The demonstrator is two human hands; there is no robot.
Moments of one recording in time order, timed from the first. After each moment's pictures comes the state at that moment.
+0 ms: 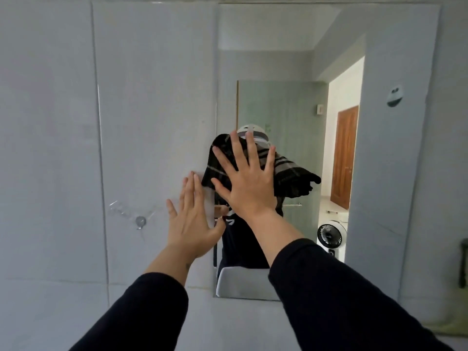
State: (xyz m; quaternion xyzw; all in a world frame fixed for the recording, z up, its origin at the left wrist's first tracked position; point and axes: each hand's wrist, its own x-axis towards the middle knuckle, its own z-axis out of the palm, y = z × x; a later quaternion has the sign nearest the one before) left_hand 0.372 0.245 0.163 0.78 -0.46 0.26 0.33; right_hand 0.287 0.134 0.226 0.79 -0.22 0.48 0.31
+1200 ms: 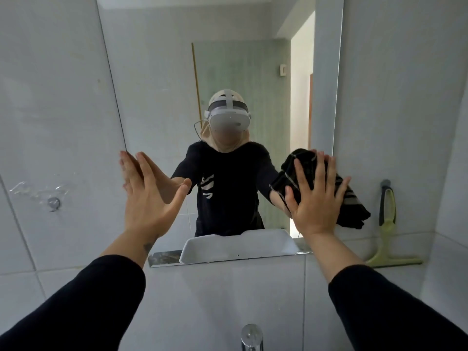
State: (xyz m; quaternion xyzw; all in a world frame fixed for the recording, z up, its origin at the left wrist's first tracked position) left_hand 0.311 0.190 0.138 0.77 -0.41 0.26 0.41; right_hand 0.084 -0.028 0.091 0.71 -0.40 0.54 0.22
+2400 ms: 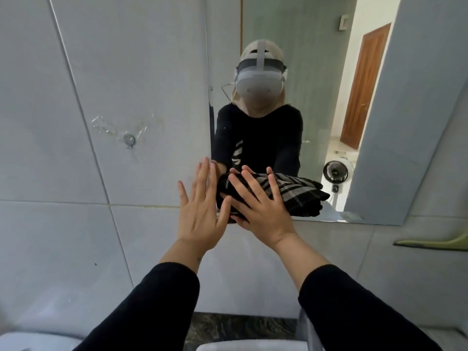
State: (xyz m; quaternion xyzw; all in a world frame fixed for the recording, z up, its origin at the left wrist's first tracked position) left_hand 0.353 0.238 0.021 0.77 -0.49 0.27 0.30; right_hand 0.248 0.102 0.009 0.84 -0.11 0.39 0.37
